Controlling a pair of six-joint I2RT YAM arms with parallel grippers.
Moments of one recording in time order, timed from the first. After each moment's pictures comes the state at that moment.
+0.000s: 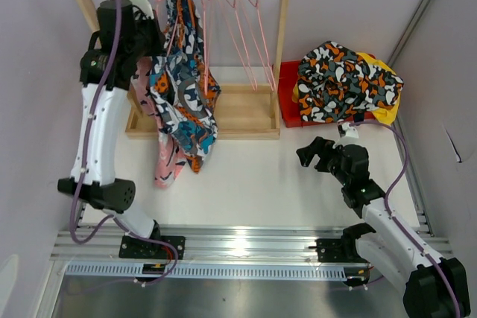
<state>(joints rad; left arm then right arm) -0.18 1.66 2.22 -0.87 -0.04 -0.12 0.30 0.81 0.38 0.07 -0.10 0.50</state>
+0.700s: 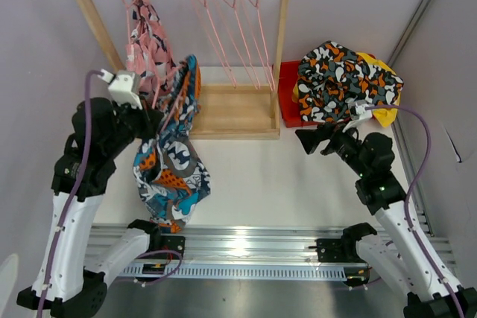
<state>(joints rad) -0.22 0.87 1.40 -0.80 0.09 -0.14 0.30 0.71 0.66 -0.01 -0.28 0.39</state>
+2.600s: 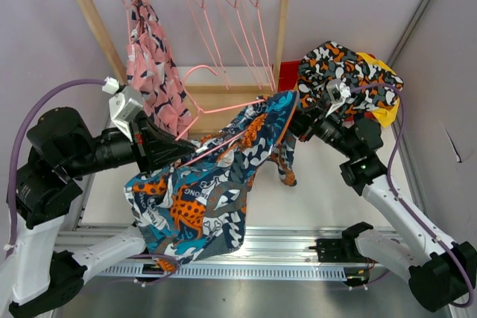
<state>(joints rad) -0.62 0.89 1.70 -0.94 0.57 -0.20 0.43 0.96 0.77 0.47 -0.56 0.53</state>
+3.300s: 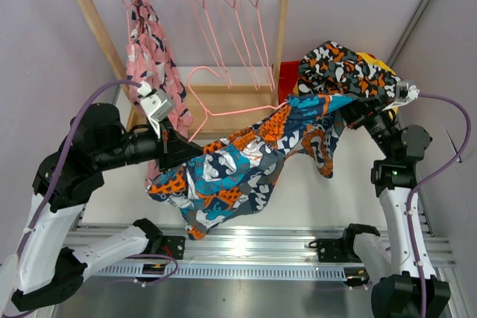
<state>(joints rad) -0.64 0.90 1.58 -1.01 0.45 -0.15 -0.11 0.81 0.74 0.45 -0.66 0.64</state>
